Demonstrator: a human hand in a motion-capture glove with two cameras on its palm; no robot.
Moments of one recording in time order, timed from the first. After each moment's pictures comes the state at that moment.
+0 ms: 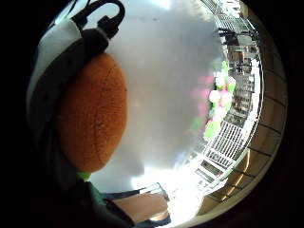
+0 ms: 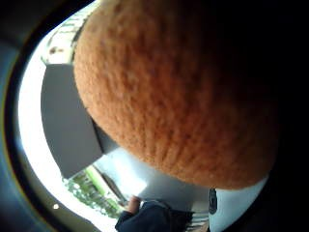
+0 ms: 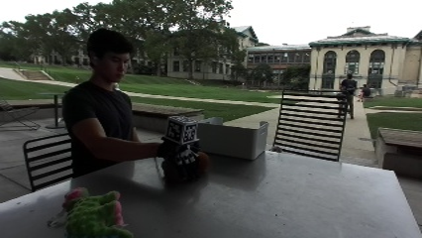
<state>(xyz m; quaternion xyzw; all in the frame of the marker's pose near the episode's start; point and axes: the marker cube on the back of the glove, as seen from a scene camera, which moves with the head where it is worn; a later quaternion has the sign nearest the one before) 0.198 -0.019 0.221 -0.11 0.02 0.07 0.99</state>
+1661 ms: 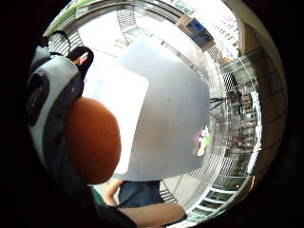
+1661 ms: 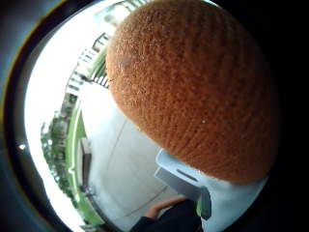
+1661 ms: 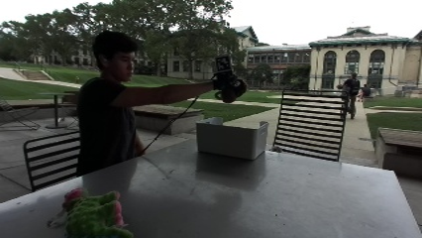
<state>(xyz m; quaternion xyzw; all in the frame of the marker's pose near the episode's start) -0.113 -0.113 -0.048 0.08 -0.02 -0.15 0.99</state>
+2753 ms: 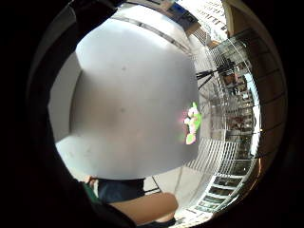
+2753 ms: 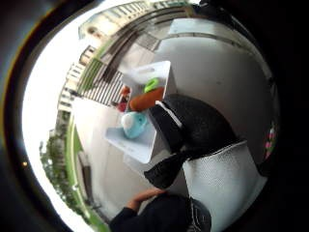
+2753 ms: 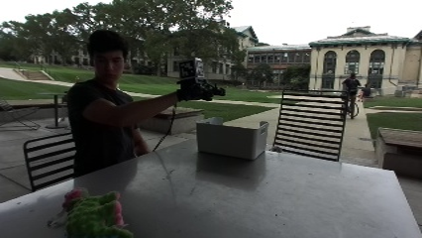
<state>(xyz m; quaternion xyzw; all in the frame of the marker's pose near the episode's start) 0.035 -0.018 -0.010 0.08 0.00 -0.03 1.00</state>
